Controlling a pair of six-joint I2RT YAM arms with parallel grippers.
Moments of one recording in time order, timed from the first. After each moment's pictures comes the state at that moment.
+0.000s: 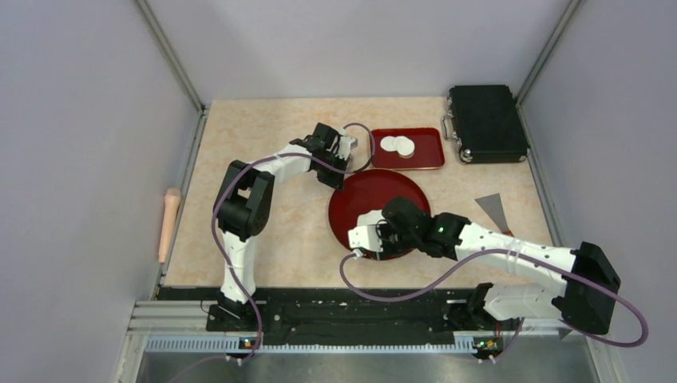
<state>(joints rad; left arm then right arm) -0.46 2.09 1.51 -0.49 0.32 0.03 1.00 1.19 0.80 -0.52 -0.13 -0.79</state>
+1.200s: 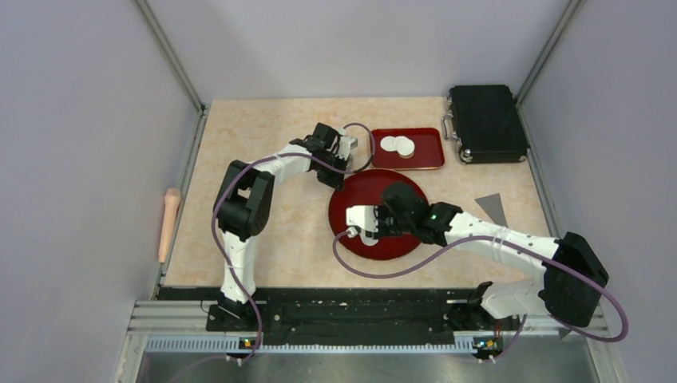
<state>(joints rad) -0.46 2.09 1.51 -0.49 0.32 0.03 0.88 1.29 0.83 -0.35 -0.06 -0.80</state>
